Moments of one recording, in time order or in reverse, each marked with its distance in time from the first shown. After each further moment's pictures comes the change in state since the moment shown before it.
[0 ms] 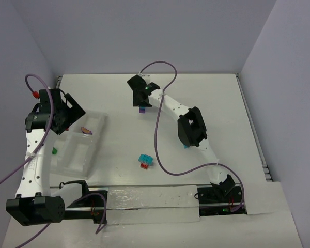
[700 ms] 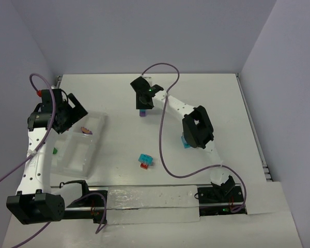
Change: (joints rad) left arm 0.000 0.016 -0.031 0.047 0.052 0.036; right arm 0.006 -0.126 -0.206 0.096 -0.066 -0.021
